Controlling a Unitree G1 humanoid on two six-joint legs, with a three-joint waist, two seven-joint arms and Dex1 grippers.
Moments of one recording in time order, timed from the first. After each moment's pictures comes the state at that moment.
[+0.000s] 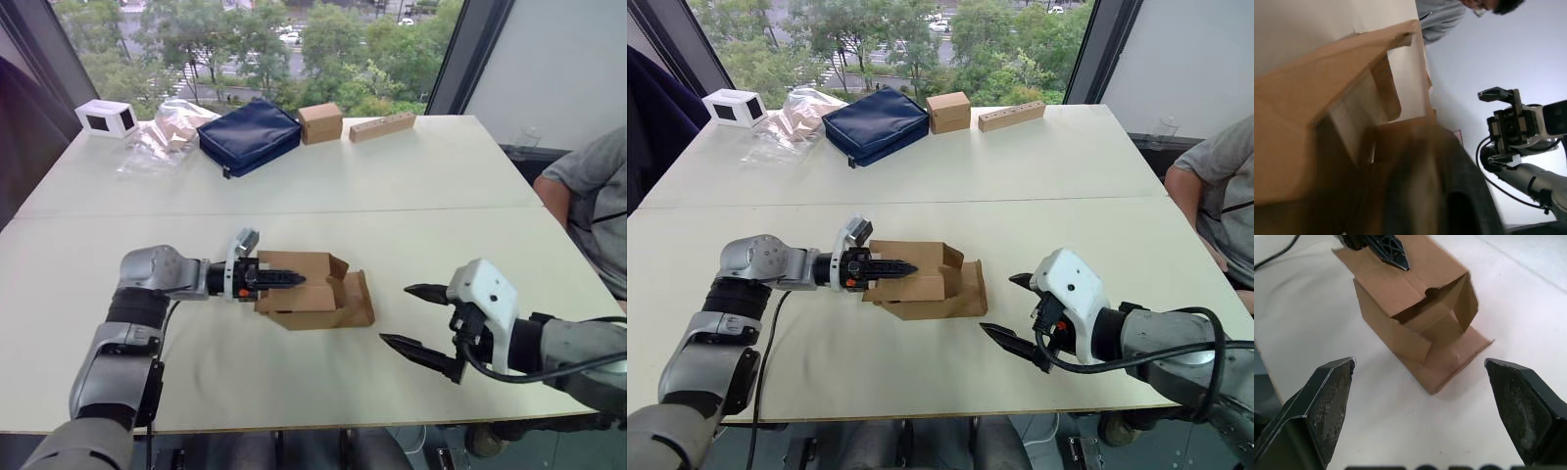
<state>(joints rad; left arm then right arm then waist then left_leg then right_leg) -0.76 0.46 -0.02 0.50 -0.79 1.41 -1.09 0.06 -1.00 -0.32 -0.93 1.04 0.98 0.42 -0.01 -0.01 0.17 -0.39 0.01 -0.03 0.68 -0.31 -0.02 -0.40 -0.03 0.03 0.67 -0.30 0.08</state>
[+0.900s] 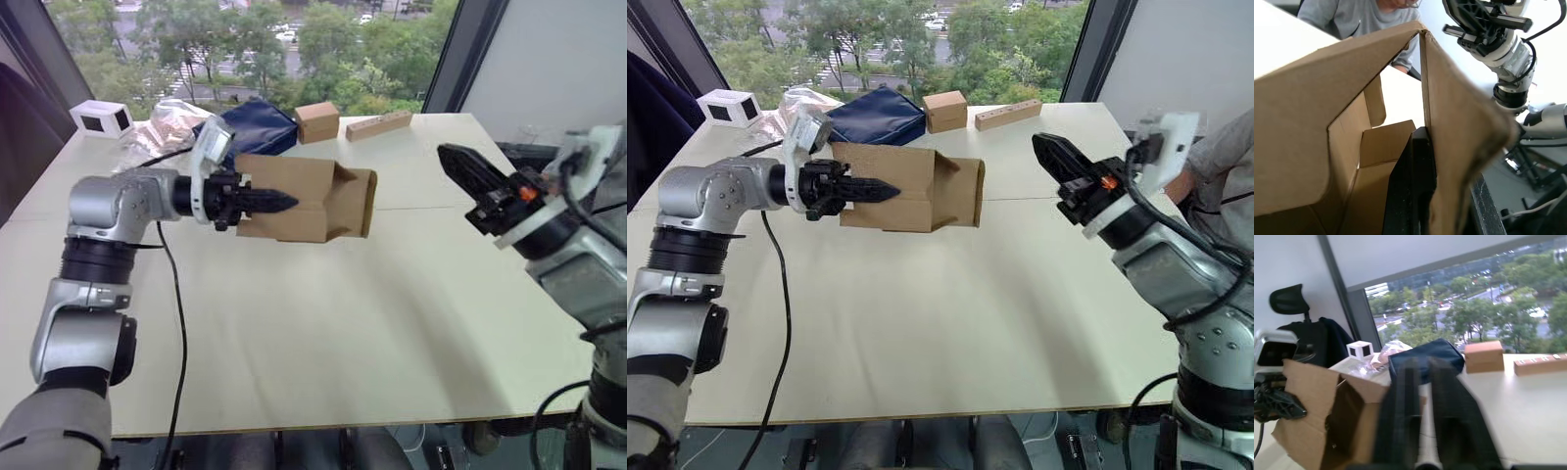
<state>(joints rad) -1.02 0.64 -0.06 0.32 -0.66 0.95 -1.39 -0.43 -0.68 -0.33 -0.59 1.26 0.71 0.03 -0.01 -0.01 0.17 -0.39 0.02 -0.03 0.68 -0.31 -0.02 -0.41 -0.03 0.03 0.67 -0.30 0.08</state>
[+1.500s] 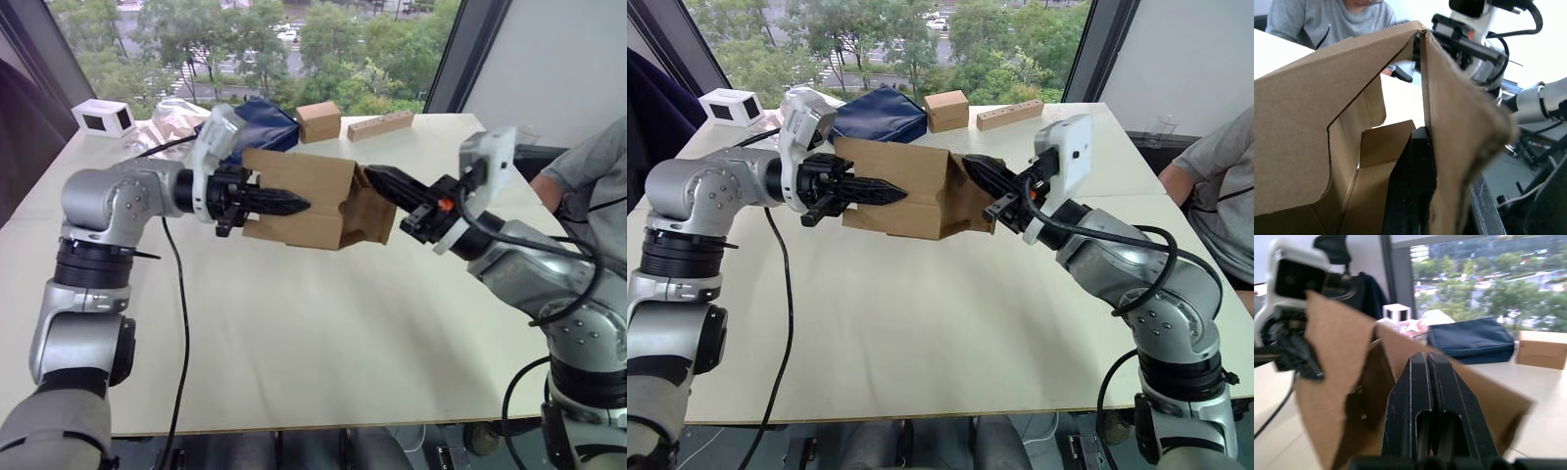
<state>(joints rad) -1.00 0.65 -0.04 0.16 -0.71 1.00 -1.37 -0.53 -0.62 -0.08 -0.60 1.11 0.77 0.08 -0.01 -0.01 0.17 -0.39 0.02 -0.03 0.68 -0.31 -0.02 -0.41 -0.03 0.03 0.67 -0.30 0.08</state>
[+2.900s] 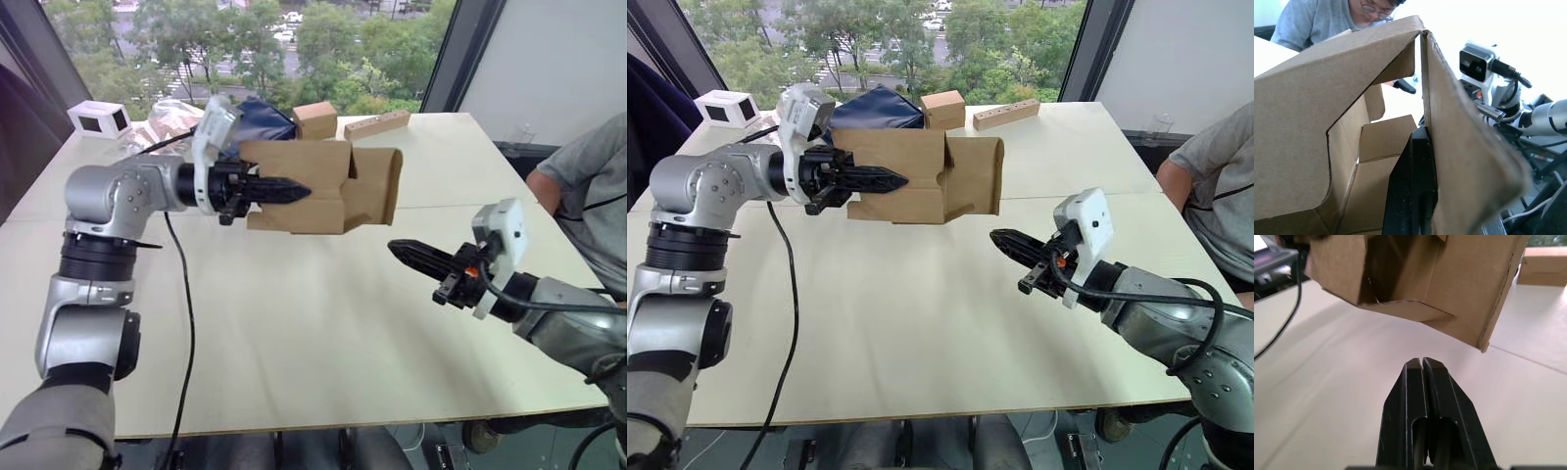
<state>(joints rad) -1.03 0.63 -0.03 0.23 -0.72 0.99 -1.35 -0.18 -0.82 -0.24 -0.73 1.13 0.84 0.24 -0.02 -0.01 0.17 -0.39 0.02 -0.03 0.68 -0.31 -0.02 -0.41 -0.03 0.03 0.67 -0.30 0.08</state>
